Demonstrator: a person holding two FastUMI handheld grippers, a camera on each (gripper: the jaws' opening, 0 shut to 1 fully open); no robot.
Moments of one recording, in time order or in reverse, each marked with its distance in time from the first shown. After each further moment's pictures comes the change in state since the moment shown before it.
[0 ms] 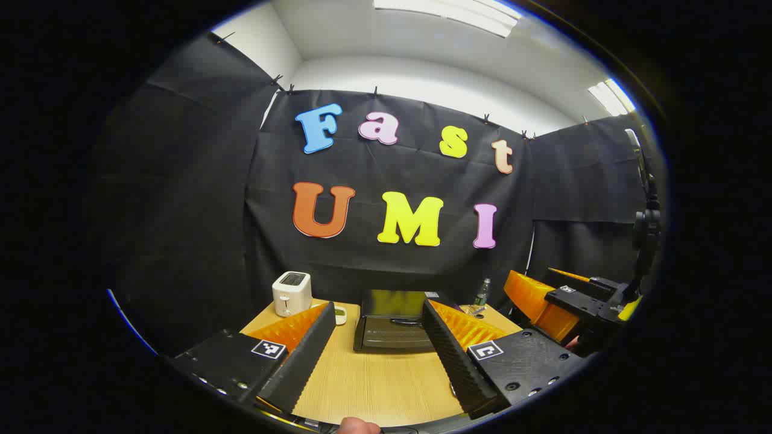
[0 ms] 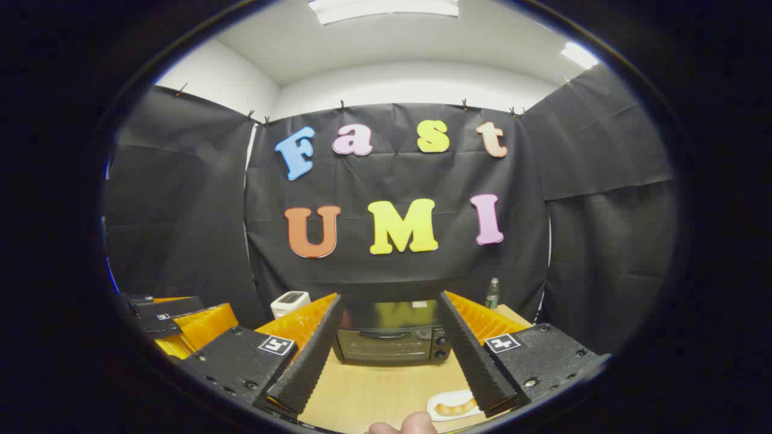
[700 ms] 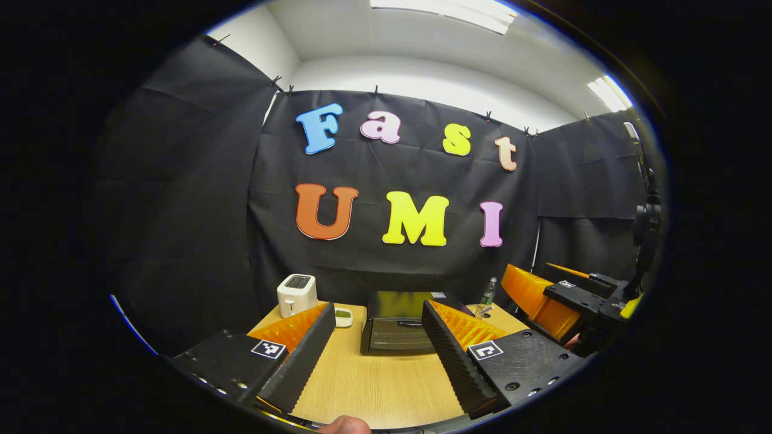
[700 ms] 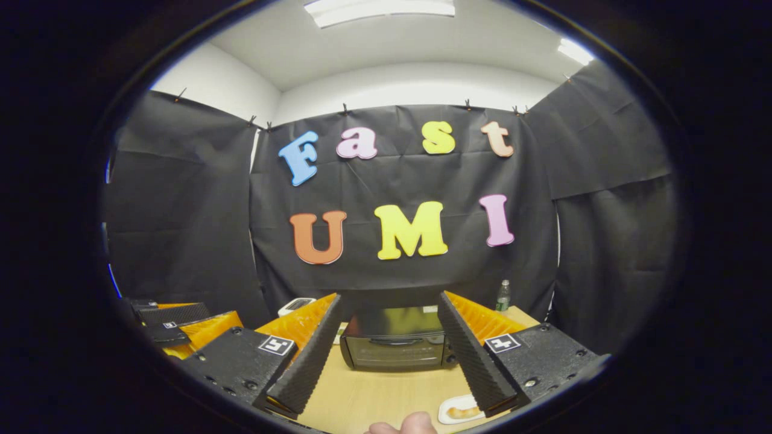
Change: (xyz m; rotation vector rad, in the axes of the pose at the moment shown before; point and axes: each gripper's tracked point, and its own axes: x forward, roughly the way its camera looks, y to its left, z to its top) left arm 0.014 0.013 0.002 0.026 0.003 0.021; right arm 0.024 0.013 0.007 0.033 -0.023 0.029
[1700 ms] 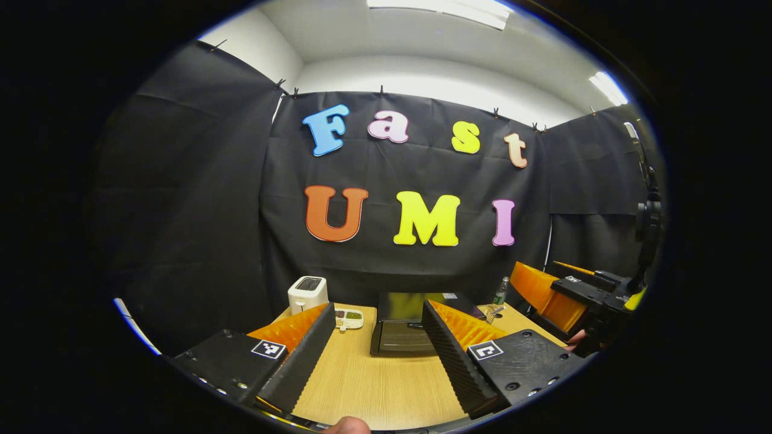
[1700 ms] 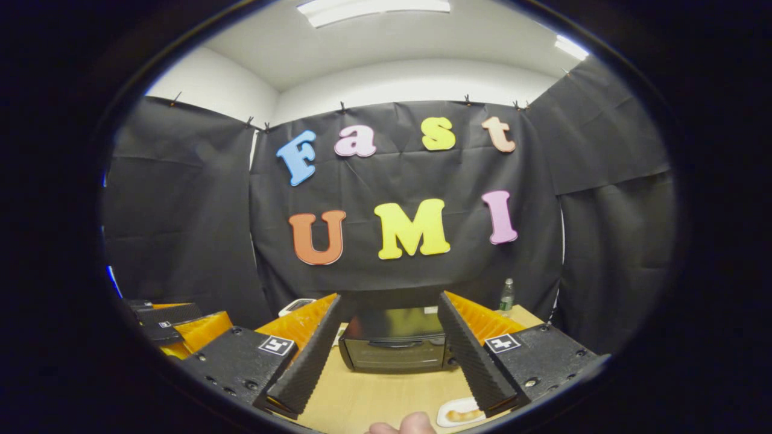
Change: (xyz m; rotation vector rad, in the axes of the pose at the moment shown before) left arm 0.014 0.000 -0.001 0.009 0.002 0.061; right arm 0.024 -0.018 -0.001 0.014 0.020 0.013
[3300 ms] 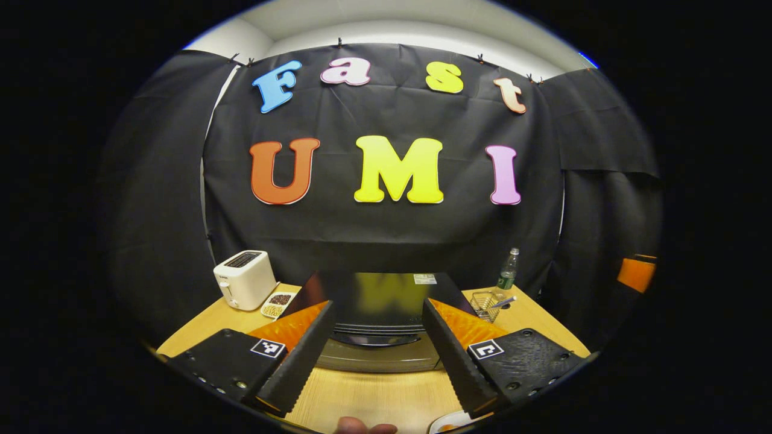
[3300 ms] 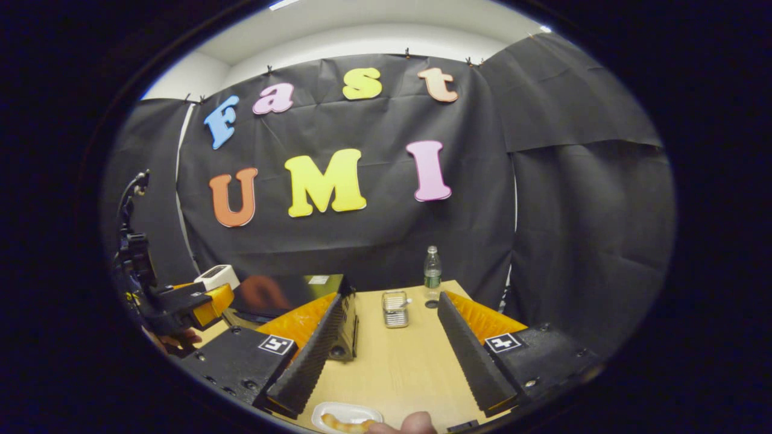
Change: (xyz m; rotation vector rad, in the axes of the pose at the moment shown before) left arm 0.221 -0.141 -0.119 0.057 0.158 0.007; right arm 0.081 -0.293 -0.080 0.018 0.202 -0.190
